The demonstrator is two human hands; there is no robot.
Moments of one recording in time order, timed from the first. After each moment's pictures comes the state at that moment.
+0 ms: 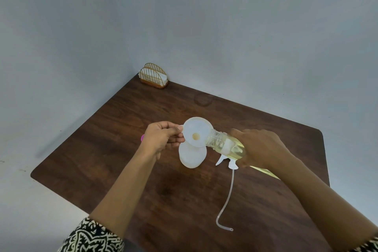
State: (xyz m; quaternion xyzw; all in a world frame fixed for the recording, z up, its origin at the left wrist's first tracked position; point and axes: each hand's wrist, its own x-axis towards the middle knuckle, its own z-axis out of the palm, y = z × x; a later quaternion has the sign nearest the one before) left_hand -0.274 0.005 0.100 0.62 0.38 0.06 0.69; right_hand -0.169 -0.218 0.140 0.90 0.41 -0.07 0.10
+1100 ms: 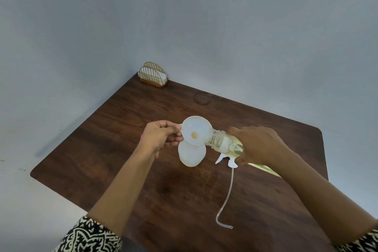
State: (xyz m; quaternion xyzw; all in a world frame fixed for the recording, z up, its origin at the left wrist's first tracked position) left_hand -0.276 0.005 0.101 0.63 0.38 0.06 0.68; right_hand -0.167 -0.215 0.141 0.90 0.42 -0.07 0.10
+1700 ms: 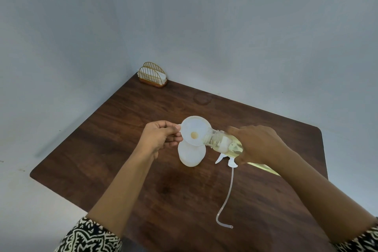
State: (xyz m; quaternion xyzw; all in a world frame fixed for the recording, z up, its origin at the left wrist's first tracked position) left_hand -0.278 0.006 0.101 0.62 0.38 0.06 0.68; right_hand -0.168 -0.214 0.143 0.89 0.43 -0.07 0.11
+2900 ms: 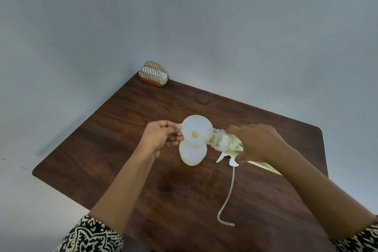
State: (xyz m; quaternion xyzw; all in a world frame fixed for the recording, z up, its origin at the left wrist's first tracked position) left_hand -0.280 0.007 0.101 0.62 0.37 0.05 0.69; right_hand -0.169 -0.210 0.144 0.89 0.43 -0.06 0.11
